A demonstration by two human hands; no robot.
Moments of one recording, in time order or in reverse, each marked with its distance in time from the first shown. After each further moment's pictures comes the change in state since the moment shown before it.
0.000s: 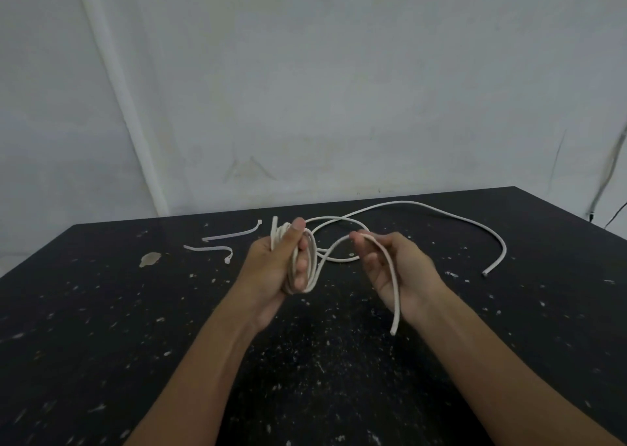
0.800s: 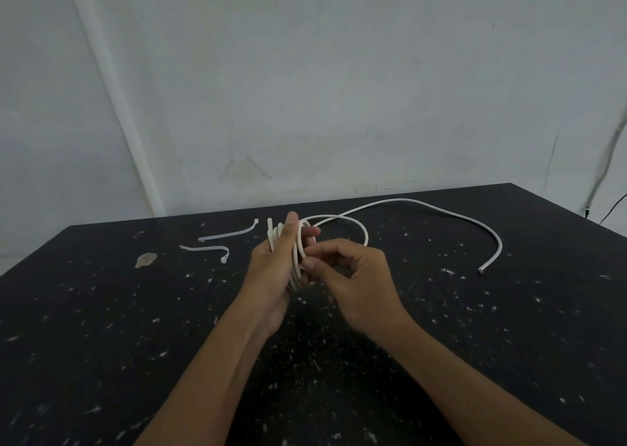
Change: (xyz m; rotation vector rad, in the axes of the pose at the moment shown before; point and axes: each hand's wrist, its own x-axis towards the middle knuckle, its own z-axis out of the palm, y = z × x) left_hand 0.004 -0.010 0.012 -0.007 0.161 -0.061; right_hand -0.007 0.051 0.005 -0.904 -0.335 -0.800
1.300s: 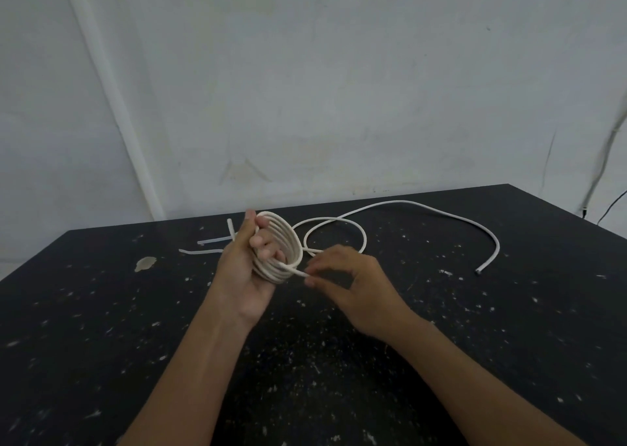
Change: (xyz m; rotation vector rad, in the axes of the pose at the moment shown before) left_hand 0.018 0.014 -0.026 -0.650 -0.157 -0.068; right_hand 0.006 0.015 -0.016 -0.398 -0.165 -0.136
